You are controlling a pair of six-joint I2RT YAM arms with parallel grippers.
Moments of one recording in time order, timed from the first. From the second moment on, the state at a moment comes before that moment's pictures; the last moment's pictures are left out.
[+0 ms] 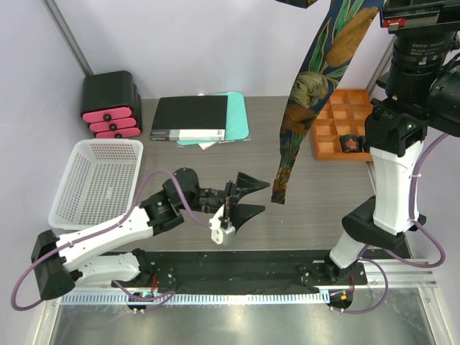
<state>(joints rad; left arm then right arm) -1.03 1.04 0.83 0.22 0.69 1.06 0.57 1.69 2.73 0.34 -0.15 0.71</state>
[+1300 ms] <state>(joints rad) -0.50 0.98 1.32 -0.25 -0.44 -0.16 0.45 1.29 1.87 0.26 0.39 0.13</state>
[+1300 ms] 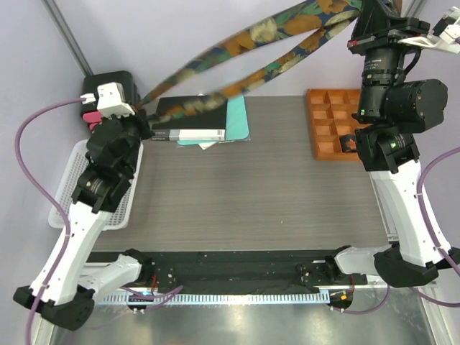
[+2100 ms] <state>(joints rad) -0.20 0.98 1.01 -0.64 -0.07 0.19 0.35 1.05 1.31 -0.30 0.41 -0.43</state>
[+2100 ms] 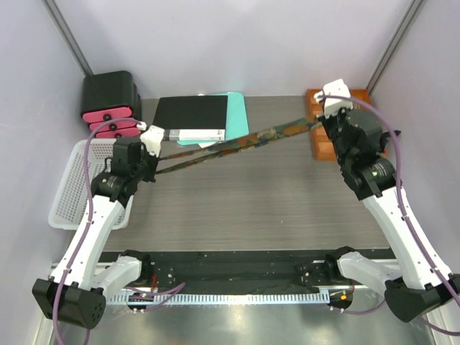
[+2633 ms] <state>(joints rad) -0.28 1.38 1.03 -1.02 0.11 0.37 0.30 1.01 0.80 -1.04 0.07 -0.94</state>
